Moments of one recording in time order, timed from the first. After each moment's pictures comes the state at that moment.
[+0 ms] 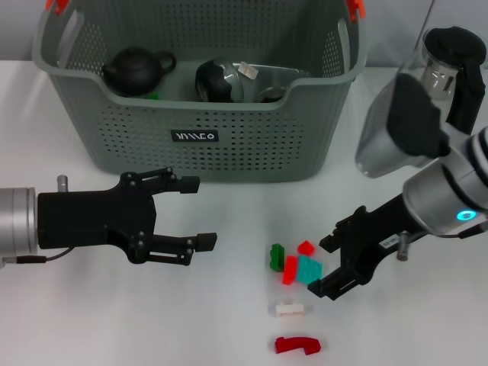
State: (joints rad) left arm -0.46 -2.14 0.58 0.83 2.10 1.80 -1.24; right arm 0.66 2.10 -1.44 -1.09 -2.35 -1.49 2.14
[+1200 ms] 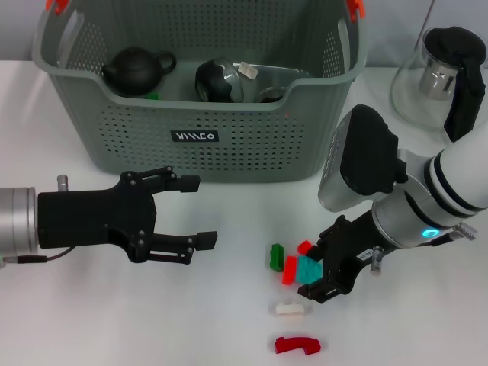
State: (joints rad) left arm -0.46 -2.14 0.58 0.83 2.09 1.80 -1.24; right arm 0.67 2.10 -1.63 -1.03 -2.35 -1.31 2.15
